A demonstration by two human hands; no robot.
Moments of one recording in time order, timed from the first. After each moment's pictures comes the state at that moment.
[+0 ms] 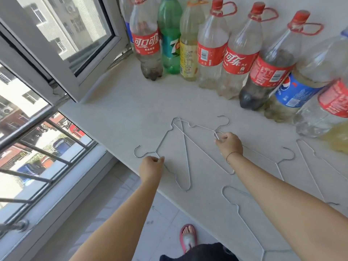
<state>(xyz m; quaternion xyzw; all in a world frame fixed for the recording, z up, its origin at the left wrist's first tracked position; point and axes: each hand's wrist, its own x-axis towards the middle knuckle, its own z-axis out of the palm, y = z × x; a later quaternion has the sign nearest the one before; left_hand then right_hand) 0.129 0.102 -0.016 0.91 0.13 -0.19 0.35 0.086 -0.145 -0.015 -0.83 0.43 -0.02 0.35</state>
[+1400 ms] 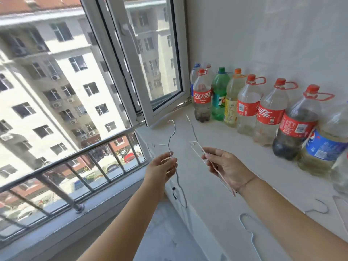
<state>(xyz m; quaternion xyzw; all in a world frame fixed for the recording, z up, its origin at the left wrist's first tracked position) 0.009 0.159 0.167 0.58 0.14 -0.07 0.80 0.001 -0.035 0.169 -0.54 0.08 0.11 0.83</state>
